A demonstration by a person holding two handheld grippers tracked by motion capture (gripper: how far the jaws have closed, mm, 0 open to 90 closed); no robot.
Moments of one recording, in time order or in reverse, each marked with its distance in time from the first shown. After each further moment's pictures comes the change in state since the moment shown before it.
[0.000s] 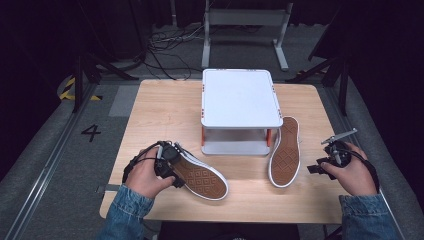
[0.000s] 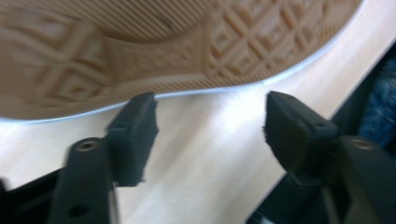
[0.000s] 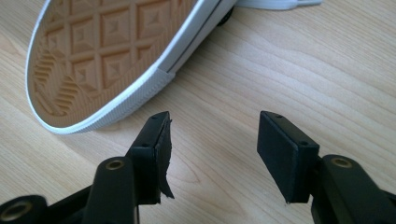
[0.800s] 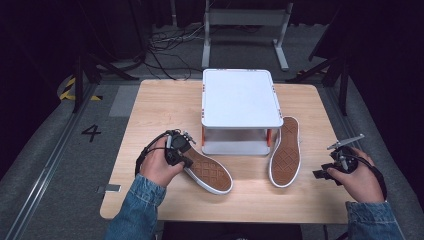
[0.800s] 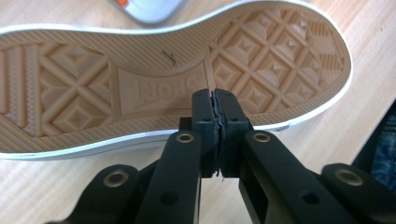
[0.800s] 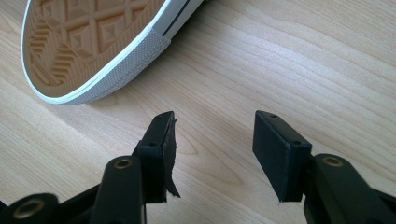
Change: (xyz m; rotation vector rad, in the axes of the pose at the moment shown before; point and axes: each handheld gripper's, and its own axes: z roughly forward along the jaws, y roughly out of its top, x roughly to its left) left arm 0.006 0.026 0.010 -0.094 -0.034 0.010; right arm -0.002 -0.018 -0.007 0.008 -0.002 0.013
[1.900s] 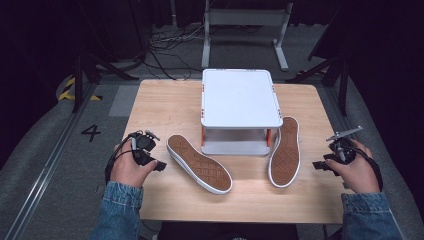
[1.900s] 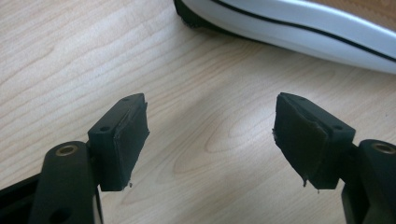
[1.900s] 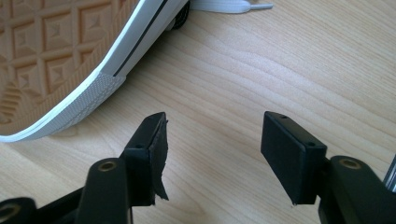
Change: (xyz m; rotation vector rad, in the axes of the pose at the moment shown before) left arm 0.053 -0.063 -0.018 -0.020 0.164 -0.281; right arm -0.016 0.018 0.003 -0.023 -0.068 -0.008
